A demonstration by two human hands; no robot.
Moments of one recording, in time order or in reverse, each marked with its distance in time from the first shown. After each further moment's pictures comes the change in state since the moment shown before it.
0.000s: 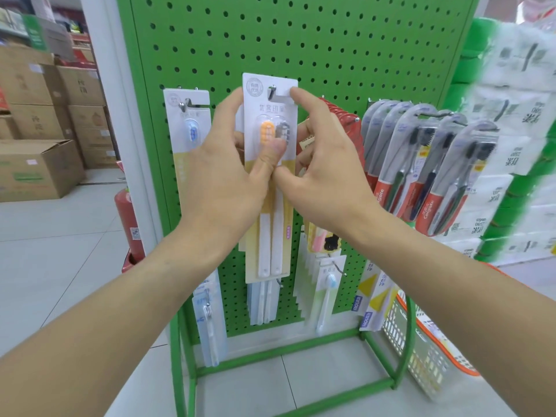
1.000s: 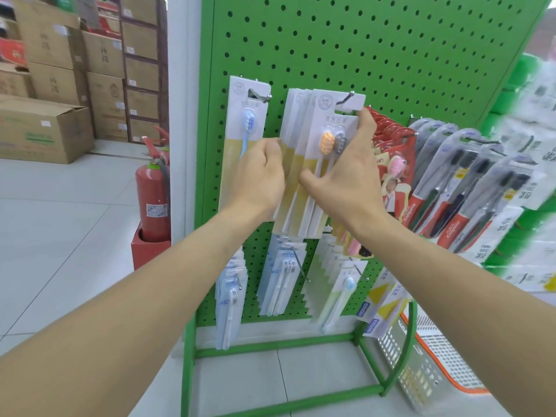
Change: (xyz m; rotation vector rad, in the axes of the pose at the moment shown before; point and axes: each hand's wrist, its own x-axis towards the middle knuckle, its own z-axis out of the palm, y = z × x) left_hand 0.019 -0.063 -0.006 -0.114 -0.084 -0.345; right_hand 0.009 -0.002 0.046 -0.243 0.032 0.136
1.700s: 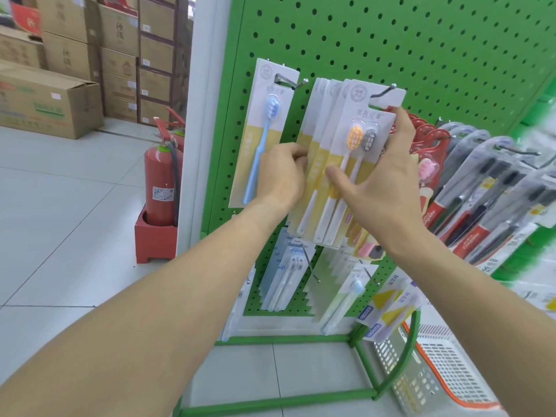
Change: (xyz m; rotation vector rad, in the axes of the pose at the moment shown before) left_hand 0.036 -0.035 0.033 0.028 0.093 0.043; right_hand -0.007 0.010 -0.006 -0.035 0.014 -0.020
